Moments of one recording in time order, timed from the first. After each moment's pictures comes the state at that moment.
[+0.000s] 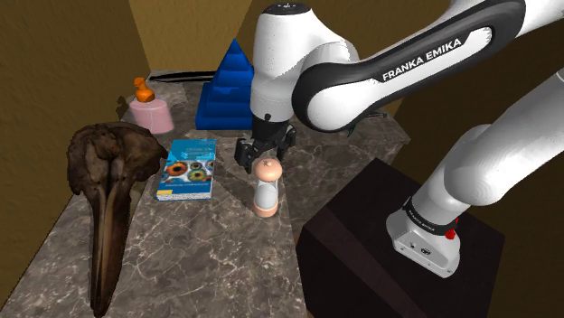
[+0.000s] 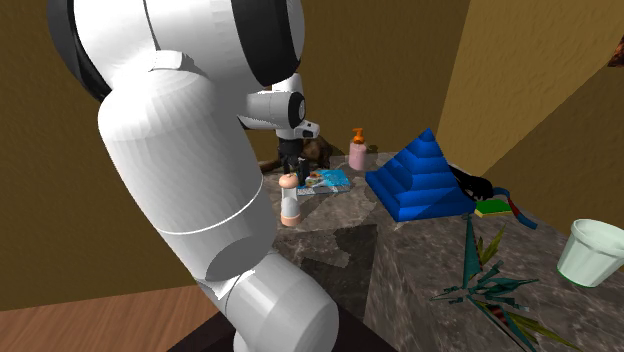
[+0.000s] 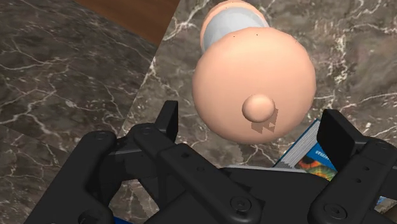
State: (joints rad) arm 0.05 -0.21 0.66 -2.36 0.13 2.25 0.80
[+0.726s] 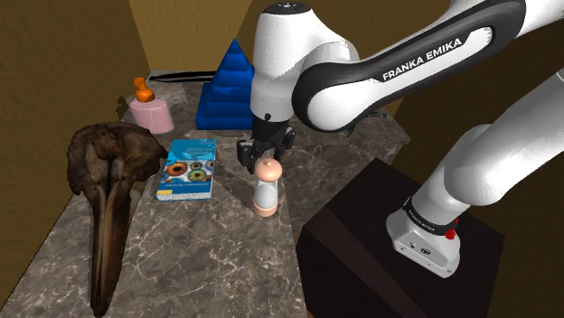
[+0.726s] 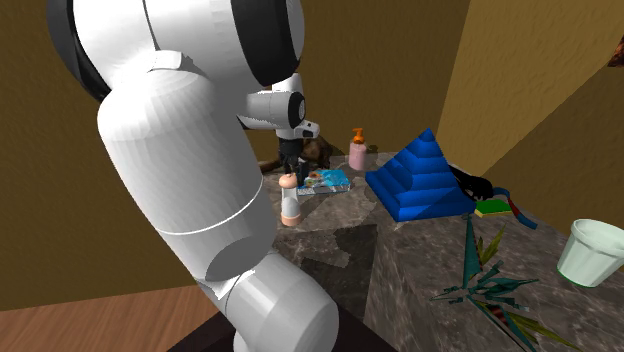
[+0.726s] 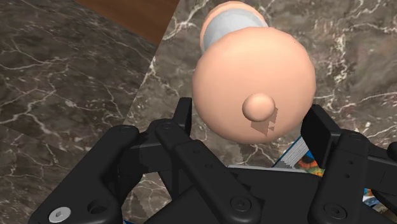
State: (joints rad) arm 0.05 -0.21 0.66 -2.36 0.13 2.25 0.80
